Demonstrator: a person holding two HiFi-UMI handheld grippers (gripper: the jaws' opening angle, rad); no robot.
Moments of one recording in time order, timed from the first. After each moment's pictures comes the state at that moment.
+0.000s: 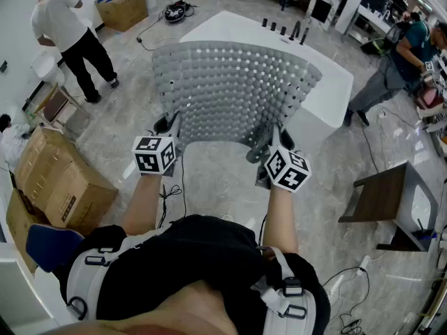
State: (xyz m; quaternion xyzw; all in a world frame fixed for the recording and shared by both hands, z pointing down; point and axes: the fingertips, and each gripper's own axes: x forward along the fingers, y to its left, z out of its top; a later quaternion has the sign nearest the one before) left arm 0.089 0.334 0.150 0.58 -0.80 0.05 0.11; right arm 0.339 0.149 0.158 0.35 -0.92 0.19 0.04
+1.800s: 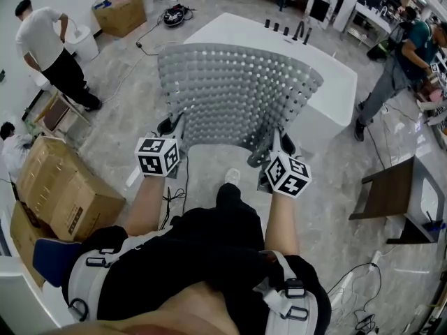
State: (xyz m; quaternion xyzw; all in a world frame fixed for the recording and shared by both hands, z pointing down) left arm 0.036 0.357 0.163 0.61 -0.79 0.05 0.10; right arm 0.287 0.196 0.181 0.36 -0.91 0.18 0.03
